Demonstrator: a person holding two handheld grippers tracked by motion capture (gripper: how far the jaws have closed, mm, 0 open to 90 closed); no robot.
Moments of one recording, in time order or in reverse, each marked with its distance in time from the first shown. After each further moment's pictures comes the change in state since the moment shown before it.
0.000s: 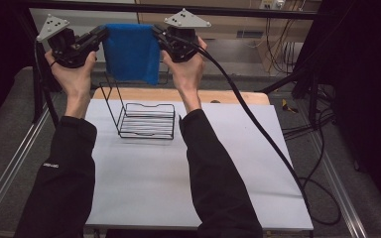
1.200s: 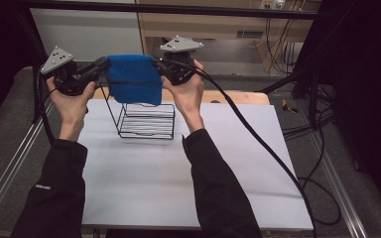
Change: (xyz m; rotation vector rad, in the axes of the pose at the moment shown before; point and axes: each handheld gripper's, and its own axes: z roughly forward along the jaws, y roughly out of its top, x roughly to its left) left arm 0.005 -0.053 -0.030 0.103 -0.078 0.032; right arm 0.022 -0.039 -0.011 0.182 0.082 0.020
